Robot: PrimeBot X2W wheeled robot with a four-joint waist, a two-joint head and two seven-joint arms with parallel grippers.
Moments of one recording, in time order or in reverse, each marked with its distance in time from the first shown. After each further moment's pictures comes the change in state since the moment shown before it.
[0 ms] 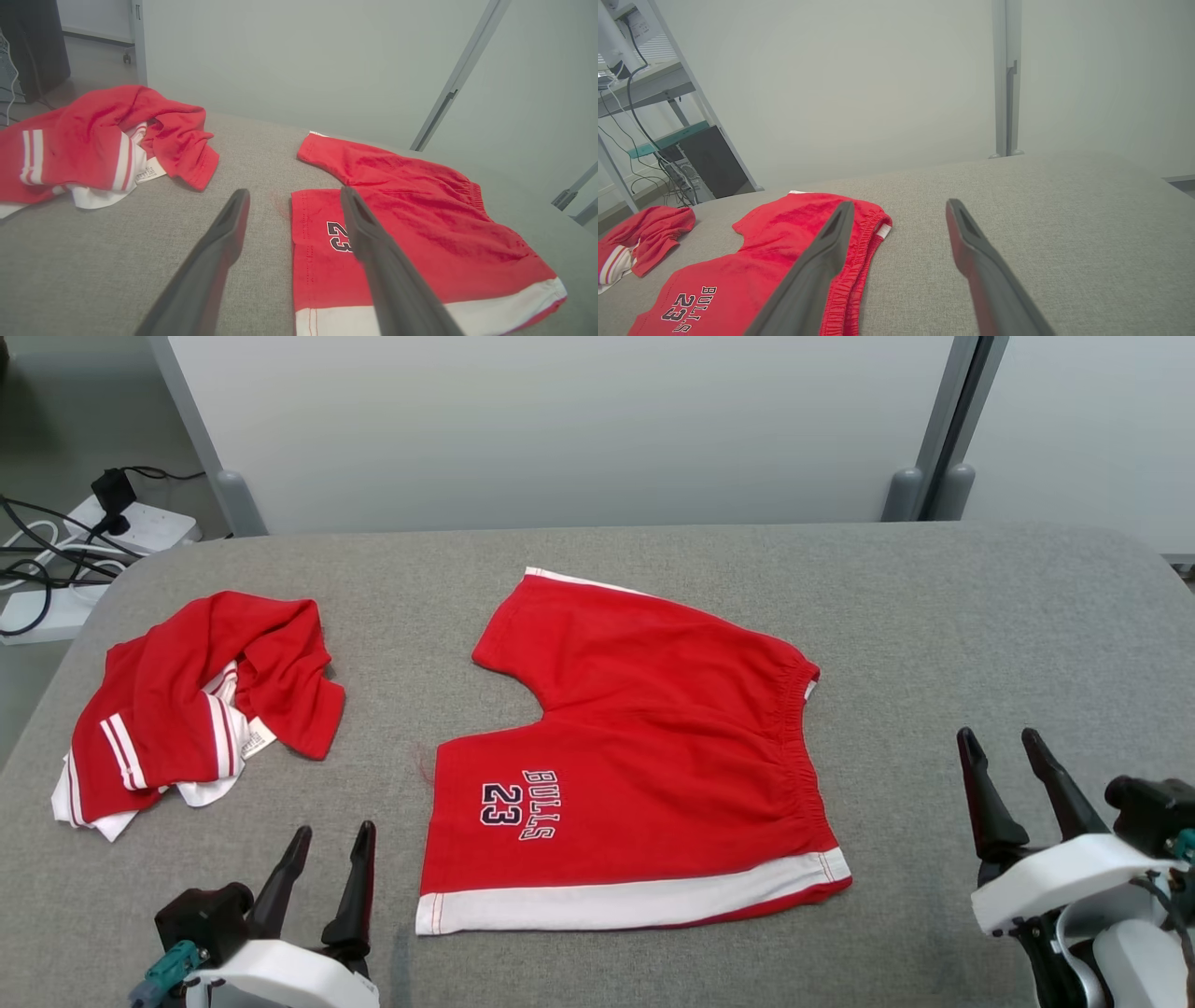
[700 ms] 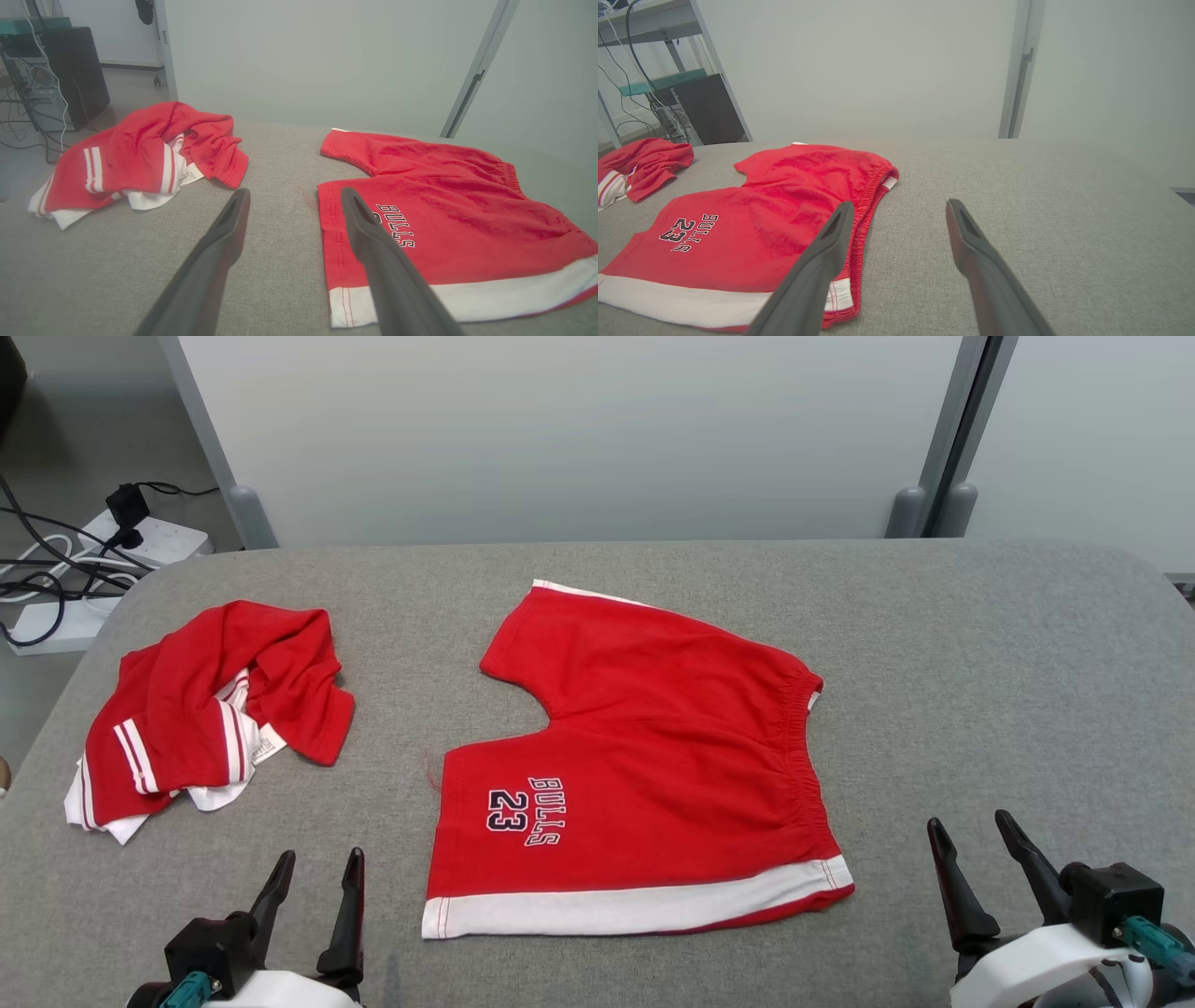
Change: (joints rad) left arm 0.078 -0.075 0.145 -0.053 0.251 0.000 0.000; right arm 0.174 0.068 -0.061 -0.075 -0.236 0.000 0.000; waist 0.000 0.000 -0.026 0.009
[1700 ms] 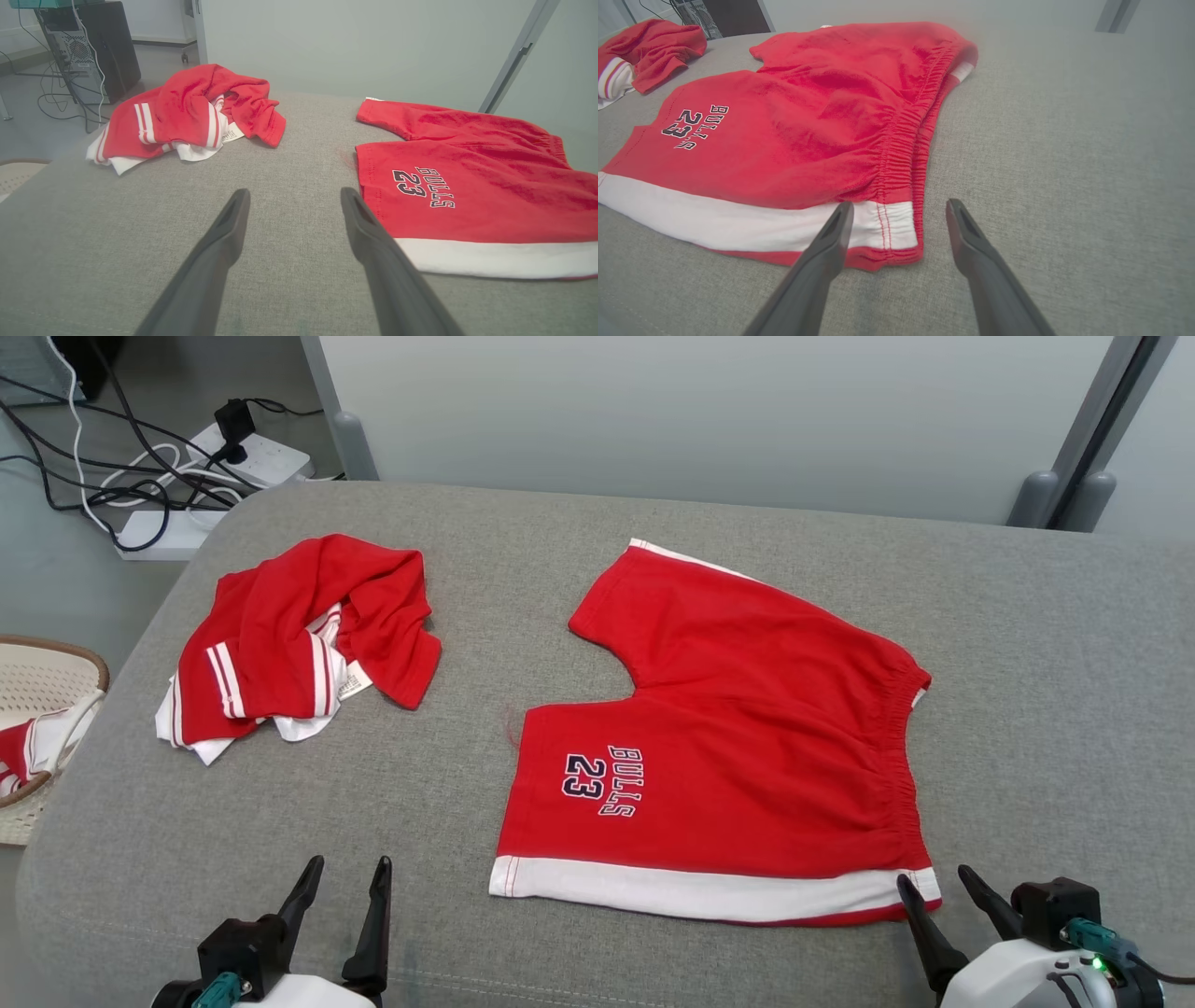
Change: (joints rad) left arm -0.001 -0.011 -0.035 0.016 0.035 0.000 0.000; right arm -0.108 -0.041 0.193 0.299 0.118 0.000 0.000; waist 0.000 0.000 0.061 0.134
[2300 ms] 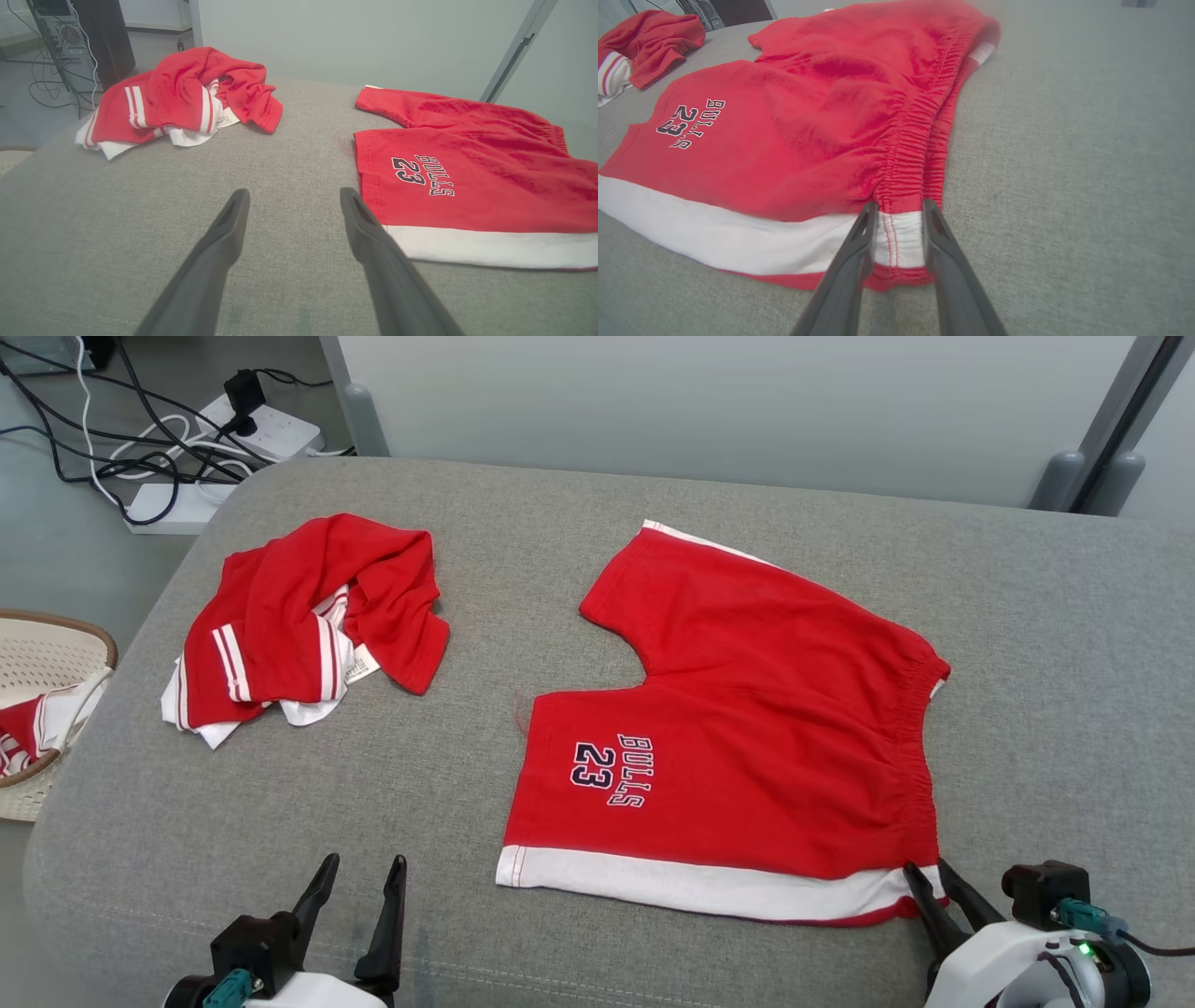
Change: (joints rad) left arm -0.006 0.000 -0.031 0.003 -0.017 0.000 0.000; right arm -0.065 -0.014 0.078 0.053 0.090 0.000 0.000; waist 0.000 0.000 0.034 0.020
